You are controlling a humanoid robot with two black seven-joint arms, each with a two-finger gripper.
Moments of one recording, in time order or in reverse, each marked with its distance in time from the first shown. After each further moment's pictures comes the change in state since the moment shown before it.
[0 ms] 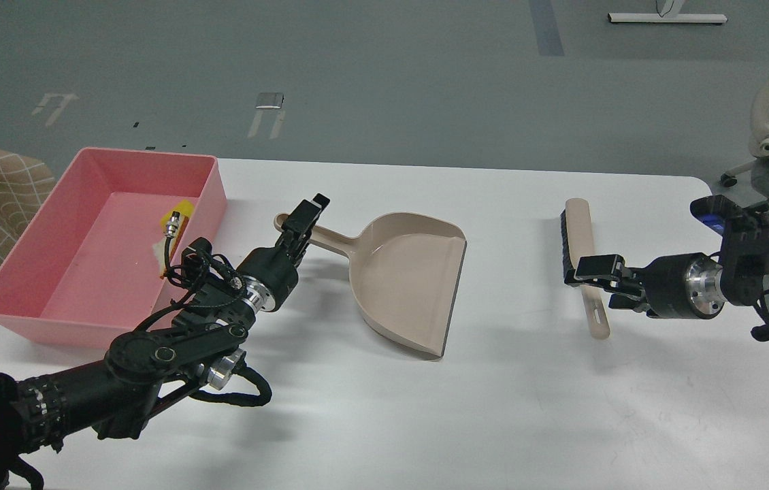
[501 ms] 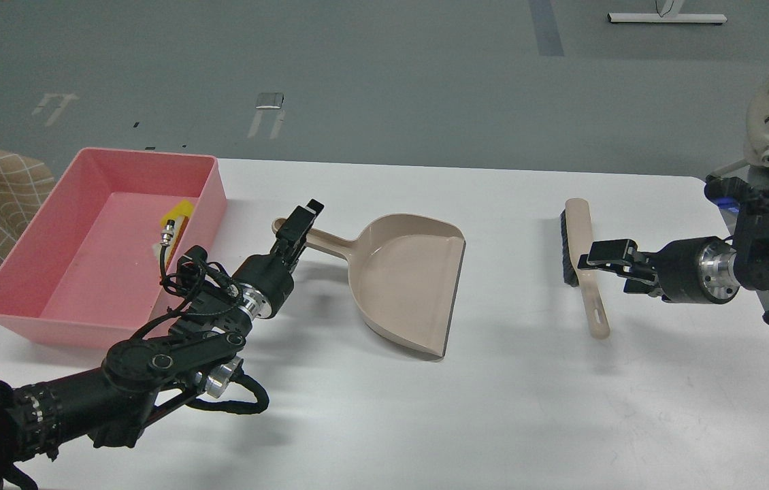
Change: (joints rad) left arm 0.024 0.010 0.003 -0.004 -0.001 0.015 -0.001; right arm 0.031 -0.016 -0.001 -0.002 -0.003 0.000 -0.038
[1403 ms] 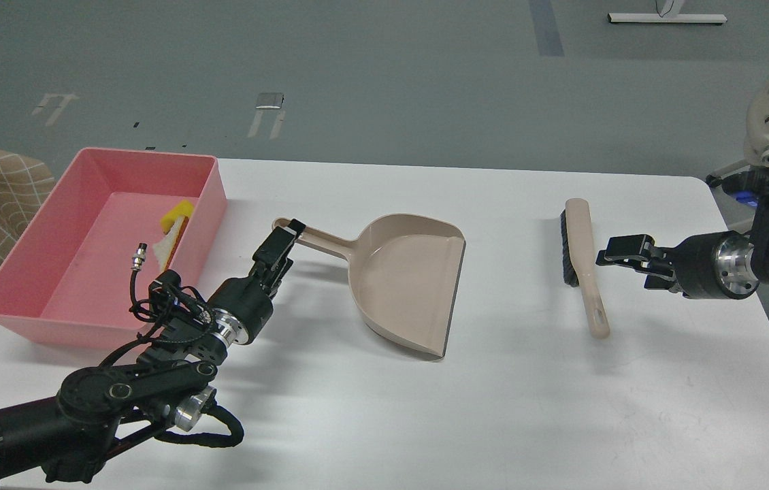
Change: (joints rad) left arm 0.092 0.164 0.003 -0.263 0.005 0.063 -0.006; right arm 0.023 -0.031 0.000 0.001 -0.002 0.000 -0.041
